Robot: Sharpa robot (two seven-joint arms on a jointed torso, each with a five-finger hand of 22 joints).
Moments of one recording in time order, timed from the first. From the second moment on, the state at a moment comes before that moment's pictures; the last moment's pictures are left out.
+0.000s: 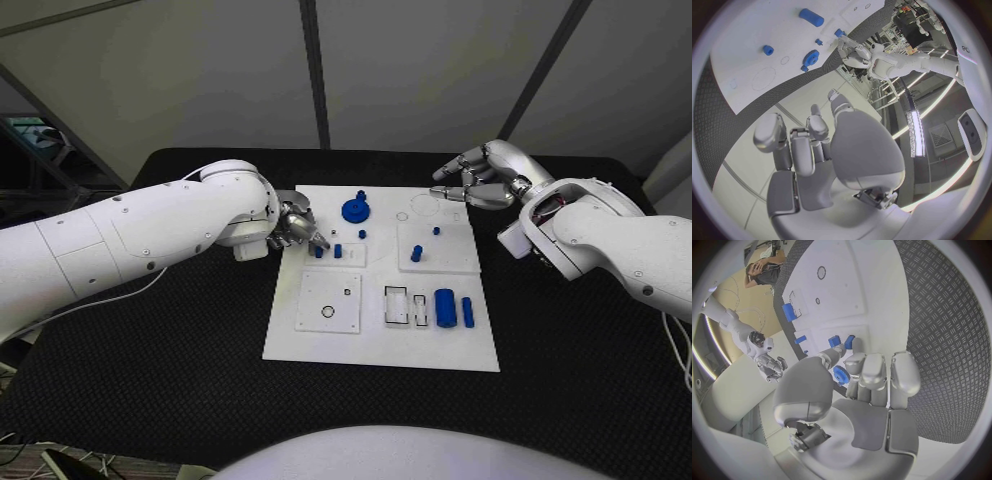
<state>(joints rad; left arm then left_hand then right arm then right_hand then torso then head) 1.22 -0.74 0.04 1.36 -1.05 0.23 -0.55 0.99 -0.13 0.58 0.05 0.10 1.00 0.02 0.61 0.53 1.39 -0.05 1.07 0.94 1.46 -0.09 1.13 1.12 0.12 1.35 0.02 1.30 1.25 1.19 -0.81 0.04 1.47 -1.02 -0.41 0.05 1.36 -0.08 0.05 0.14 0.29 0.93 0.16 0.18 0.09 1.25 0.07 1.22 1.15 1.47 0.01 1.51 1.31 0.09 1.29 0.11 1.33 1.13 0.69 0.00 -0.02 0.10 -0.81</state>
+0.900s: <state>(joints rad) 1.21 -0.77 0.05 1.37 -1.03 0.16 -0.56 0.99 -0.10 0.20 0.14 0.10 0.97 0.04 0.58 0.49 1.35 -0.03 1.07 0.91 1.47 -0.09 1.13 1.12 0.06 1.33 0.03 1.25 1.20 1.19 -0.81 0.04 1.47 -1.02 -0.41 0.05 1.36 -0.08 0.05 0.14 0.29 0.93 0.16 0.18 0.09 1.25 0.07 1.22 1.14 1.46 0.00 1.50 1.31 0.09 1.29 0.11 1.33 1.13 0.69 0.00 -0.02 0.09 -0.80</state>
